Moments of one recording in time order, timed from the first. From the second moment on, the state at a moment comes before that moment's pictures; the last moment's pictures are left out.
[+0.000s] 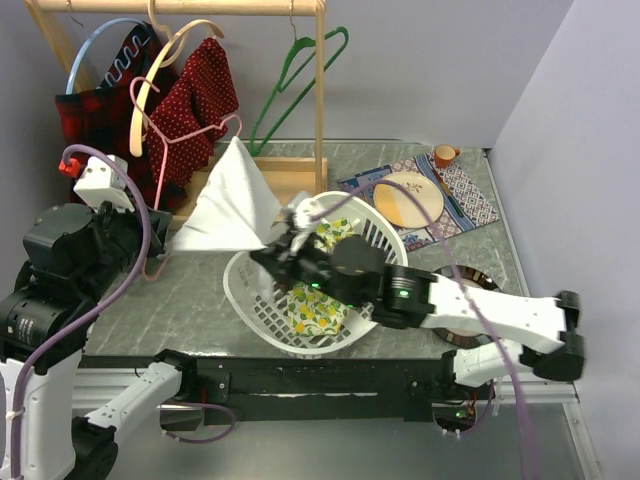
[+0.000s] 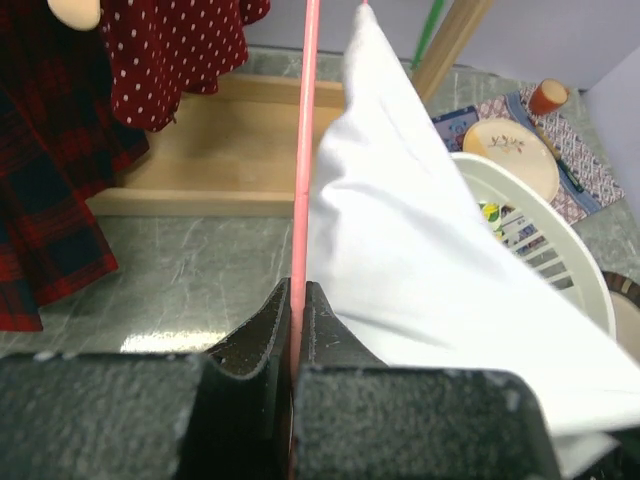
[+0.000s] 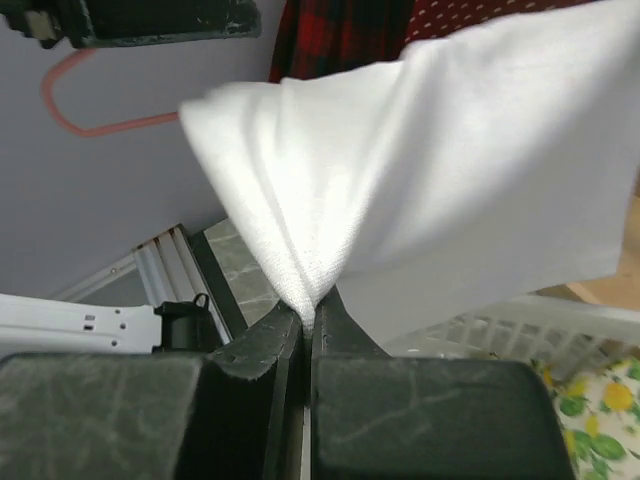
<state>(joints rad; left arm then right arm) -0.30 0.84 1.64 -1.08 -0.11 -0.28 1.33 1.33 1.32 -0.03 0.30 0.19</state>
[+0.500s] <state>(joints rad) -0.30 0.84 1.65 -1.00 -0.12 -0.28 1.33 0.95 1.09 -0.26 0.42 0.31</state>
